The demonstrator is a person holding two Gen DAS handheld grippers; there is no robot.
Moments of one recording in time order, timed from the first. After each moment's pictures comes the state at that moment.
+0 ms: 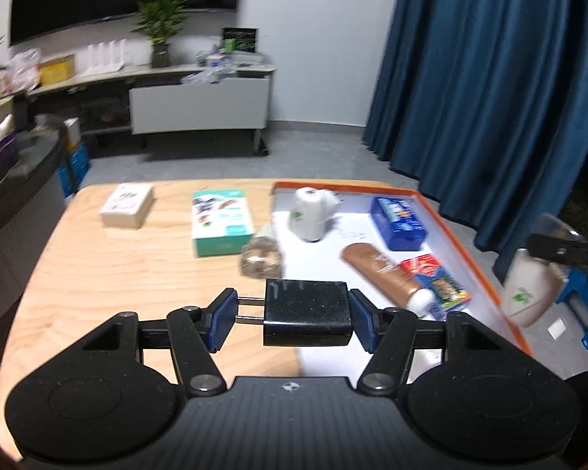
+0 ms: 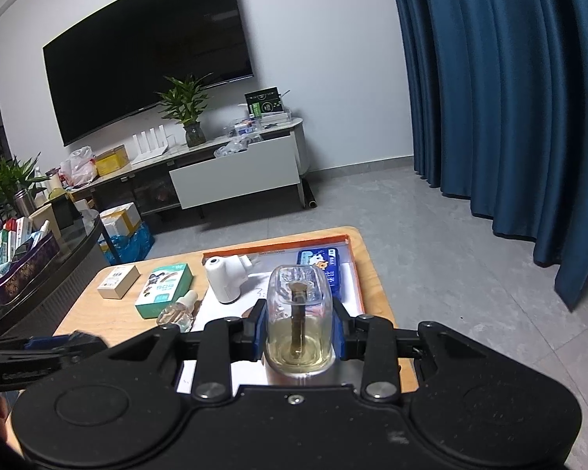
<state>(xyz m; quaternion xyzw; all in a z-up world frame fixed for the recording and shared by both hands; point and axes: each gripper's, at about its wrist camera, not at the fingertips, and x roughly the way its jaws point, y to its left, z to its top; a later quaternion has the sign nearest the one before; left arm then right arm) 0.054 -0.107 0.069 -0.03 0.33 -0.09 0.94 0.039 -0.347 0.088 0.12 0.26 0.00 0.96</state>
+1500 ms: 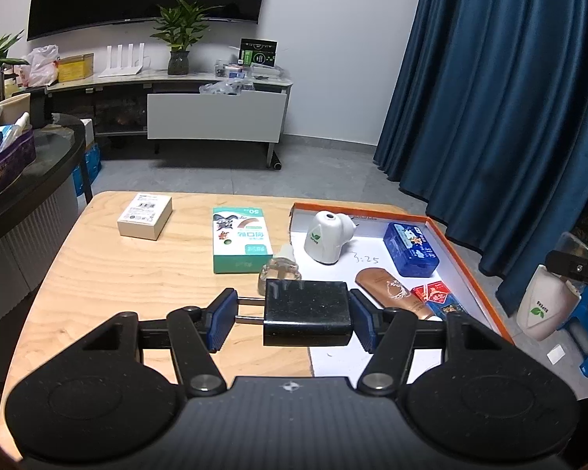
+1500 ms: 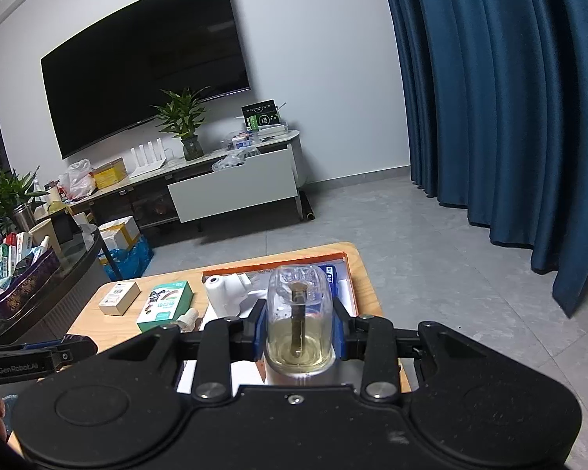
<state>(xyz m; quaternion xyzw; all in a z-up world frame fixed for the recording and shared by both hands) 0.056 -0.093 0.080 -0.05 0.31 -0.08 0.95 0.025 -0.363 0.101 0.13 0.25 0.00 0.96</state>
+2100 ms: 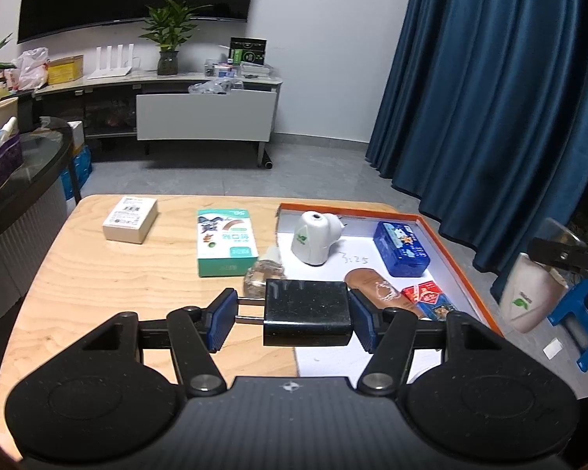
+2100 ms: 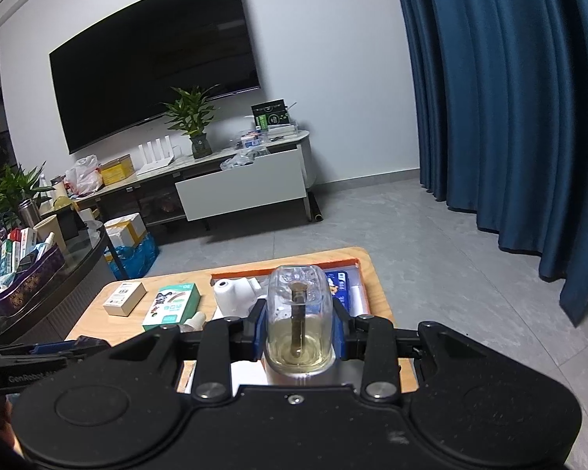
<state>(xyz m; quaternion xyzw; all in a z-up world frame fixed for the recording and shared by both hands) 0.064 -0.103 0.080 -0.04 0.31 -0.10 0.95 0.033 -0.356 0.106 0.12 0.25 0.01 0.96</state>
